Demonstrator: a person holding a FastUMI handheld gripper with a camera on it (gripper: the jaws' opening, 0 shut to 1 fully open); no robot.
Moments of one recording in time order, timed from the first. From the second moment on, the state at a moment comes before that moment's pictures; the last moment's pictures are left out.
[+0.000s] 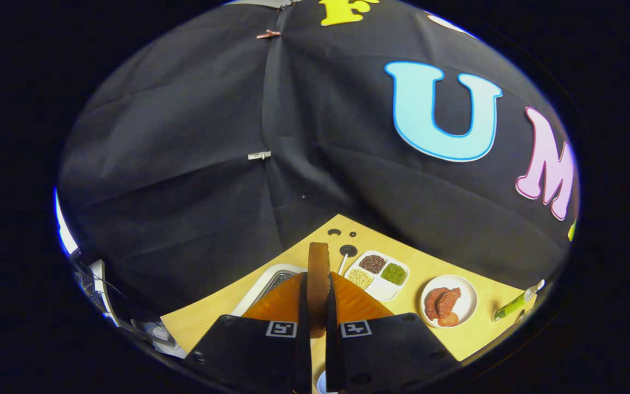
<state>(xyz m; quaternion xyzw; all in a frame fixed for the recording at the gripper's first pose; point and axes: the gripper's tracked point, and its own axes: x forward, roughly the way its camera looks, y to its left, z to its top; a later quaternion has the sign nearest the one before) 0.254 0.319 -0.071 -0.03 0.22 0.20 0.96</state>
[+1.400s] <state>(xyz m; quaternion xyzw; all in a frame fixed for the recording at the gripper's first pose) 0.143 0.193 -0.206 0.13 0.34 0.27 0.89</state>
